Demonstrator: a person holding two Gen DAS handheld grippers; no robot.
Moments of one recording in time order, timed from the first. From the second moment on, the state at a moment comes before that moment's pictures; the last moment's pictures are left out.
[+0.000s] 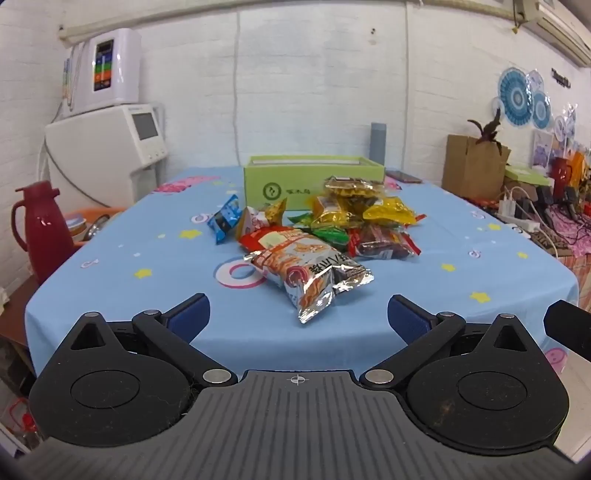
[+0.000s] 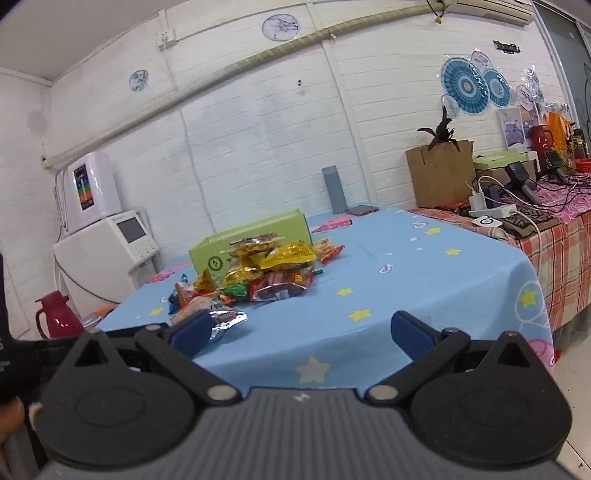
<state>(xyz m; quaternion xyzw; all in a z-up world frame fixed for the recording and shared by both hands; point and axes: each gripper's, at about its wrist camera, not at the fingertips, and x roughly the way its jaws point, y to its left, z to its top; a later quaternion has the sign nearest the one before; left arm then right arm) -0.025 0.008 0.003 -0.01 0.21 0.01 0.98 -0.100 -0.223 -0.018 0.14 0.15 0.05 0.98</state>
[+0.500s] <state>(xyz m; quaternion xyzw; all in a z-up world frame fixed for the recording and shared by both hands) -0.024 0.009 -0.005 -0.02 0.22 0.00 0.98 -0.096 -0.214 -0.026 0.11 0.16 0.04 0.98</state>
